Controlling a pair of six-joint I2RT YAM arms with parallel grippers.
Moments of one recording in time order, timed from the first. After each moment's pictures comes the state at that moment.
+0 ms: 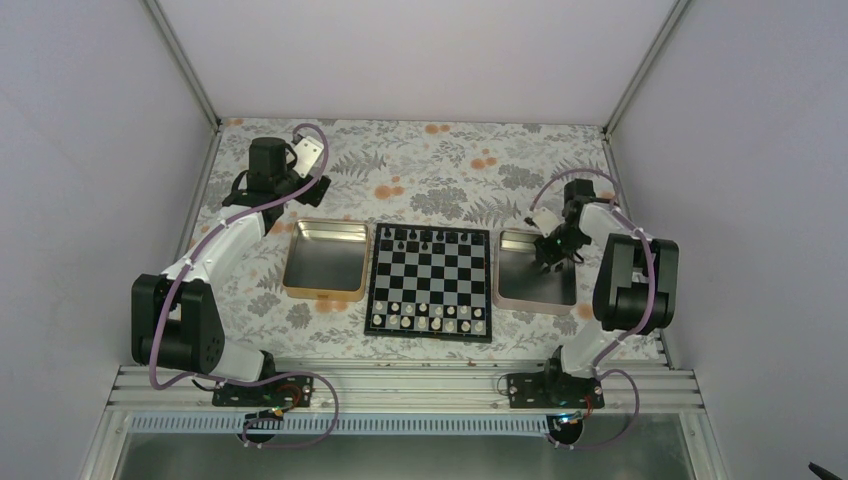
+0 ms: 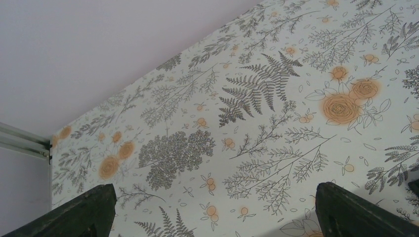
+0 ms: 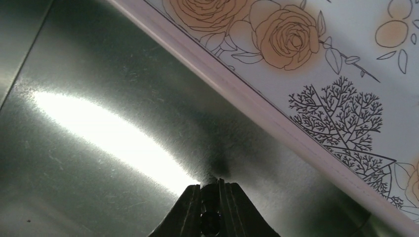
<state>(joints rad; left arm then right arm) -0.14 1.44 1.04 -0.18 0.04 0.41 -0.11 1.69 1.02 -0.77 -0.19 -0.67</state>
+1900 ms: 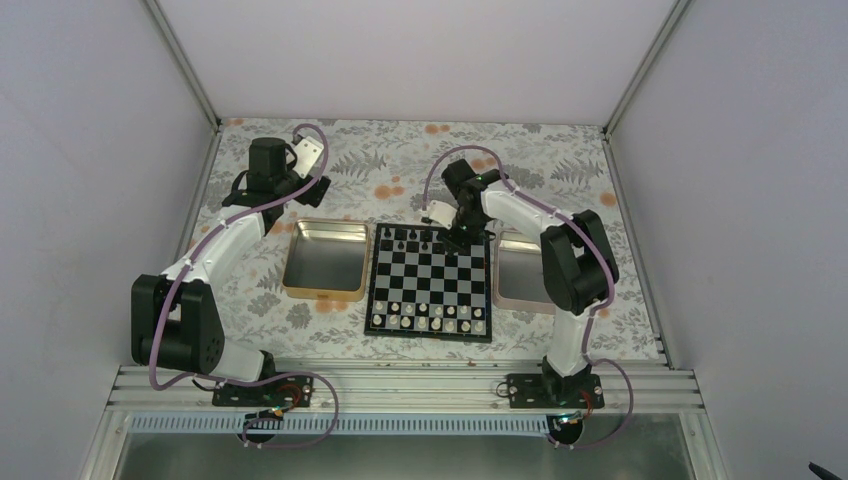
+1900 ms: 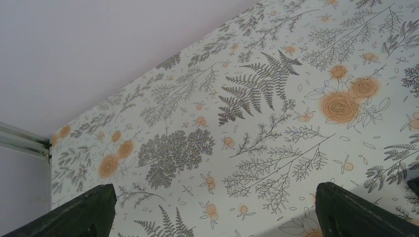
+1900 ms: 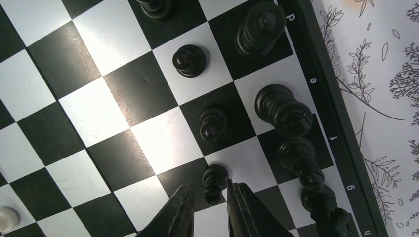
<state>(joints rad) -0.14 1.43 1.03 -0.18 0.04 0.41 0.52 1.91 1.42 -0.93 -0.19 -0.56</state>
